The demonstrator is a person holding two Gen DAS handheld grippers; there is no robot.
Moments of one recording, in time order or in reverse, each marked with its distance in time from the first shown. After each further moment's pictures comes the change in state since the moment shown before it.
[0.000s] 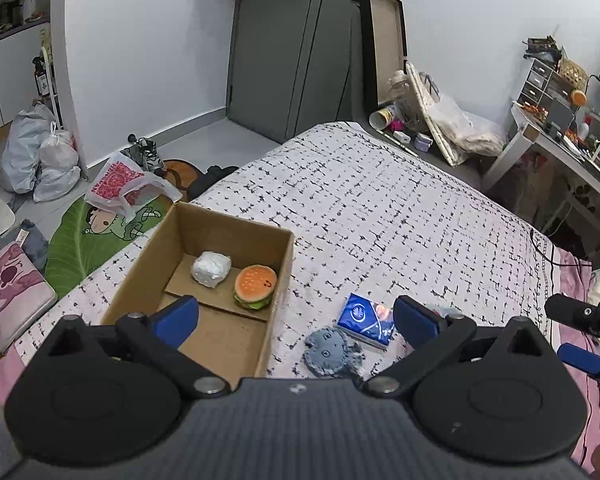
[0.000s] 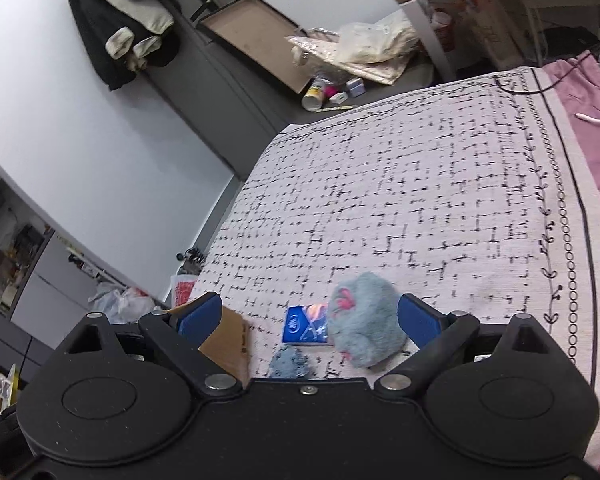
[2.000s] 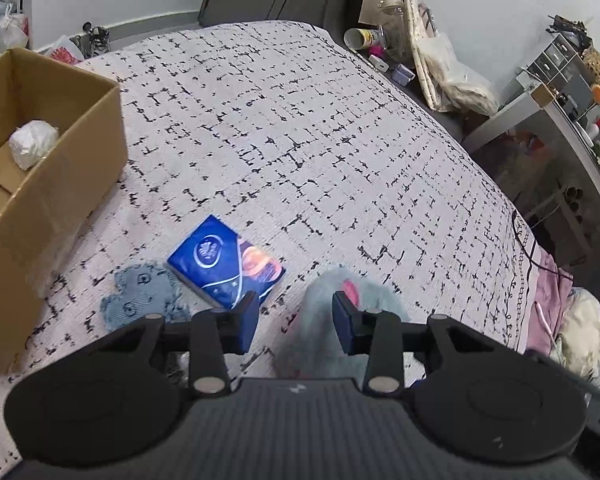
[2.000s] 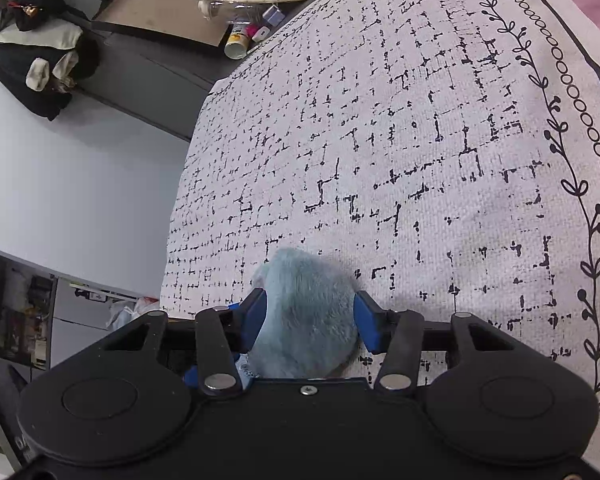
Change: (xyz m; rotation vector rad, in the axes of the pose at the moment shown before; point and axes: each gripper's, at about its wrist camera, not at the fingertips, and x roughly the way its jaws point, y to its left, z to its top) left arm 0.157 -0.098 -0.037 -0.213 0.210 -0.150; right arm 0.104 -0.092 -0.002 0.297 0.200 0.055
